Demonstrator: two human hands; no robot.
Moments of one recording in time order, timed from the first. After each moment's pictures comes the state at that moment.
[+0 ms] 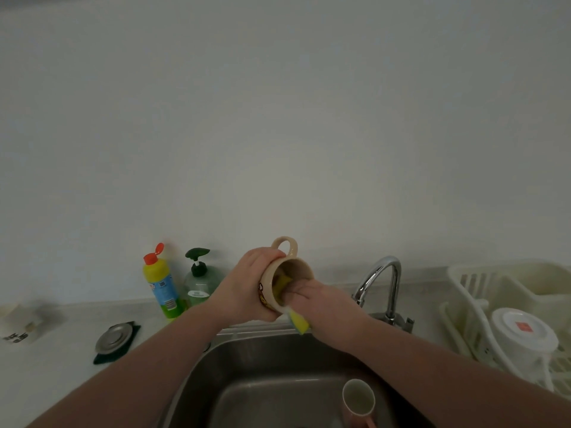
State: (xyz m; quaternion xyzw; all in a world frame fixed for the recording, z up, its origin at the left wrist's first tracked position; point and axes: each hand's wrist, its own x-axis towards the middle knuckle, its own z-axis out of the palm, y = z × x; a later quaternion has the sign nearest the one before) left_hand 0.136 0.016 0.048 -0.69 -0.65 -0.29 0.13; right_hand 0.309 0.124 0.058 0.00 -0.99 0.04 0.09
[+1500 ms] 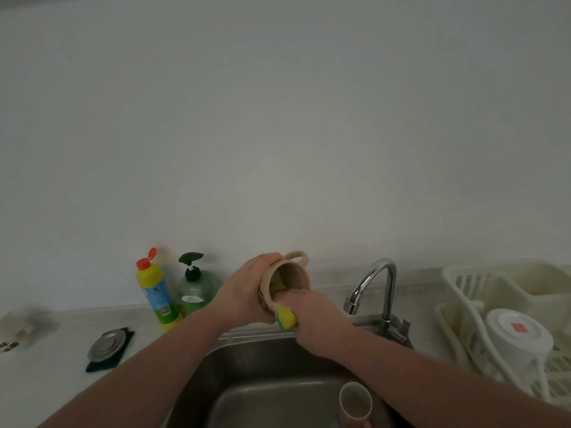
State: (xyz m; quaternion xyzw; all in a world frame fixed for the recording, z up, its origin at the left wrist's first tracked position) left_hand 0.129 0.029 0.036 -0.65 -0.69 -0.30 0.07; right_hand 0.298 0.118 0.049 -0.07 -0.97 0.20 0.13
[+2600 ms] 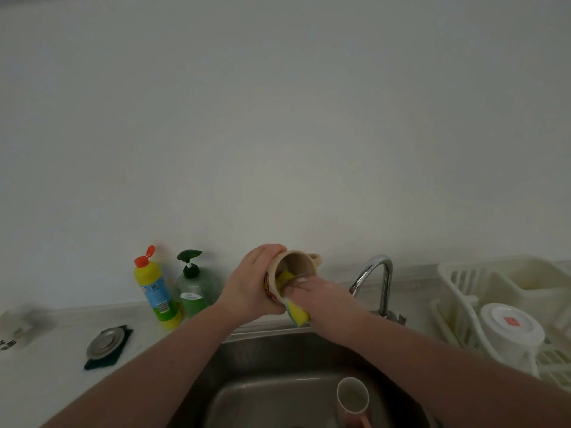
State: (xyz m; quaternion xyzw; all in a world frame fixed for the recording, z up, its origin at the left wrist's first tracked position) left_hand 0.143 0.038 0.037 -0.65 -0.67 -0.33 0.13; right_hand 0.311 0.137 0.057 -0.02 -0.99 0.04 0.10
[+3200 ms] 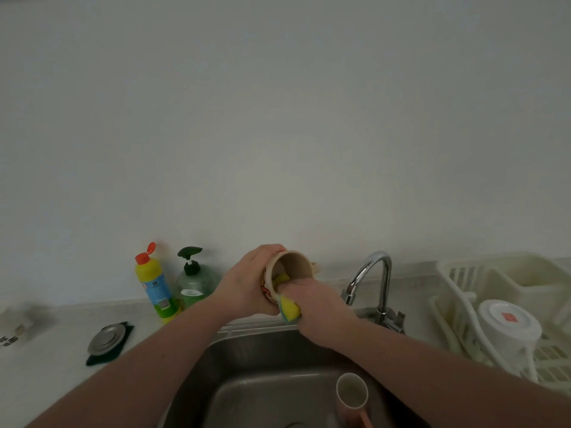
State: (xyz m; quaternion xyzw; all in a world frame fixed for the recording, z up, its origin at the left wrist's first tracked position) left_hand 0.142 0.028 0.045 -0.65 -0.69 -0.32 0.06; right_hand 0.311 0.115 0.058 -0.08 -0.98 0.14 0.13
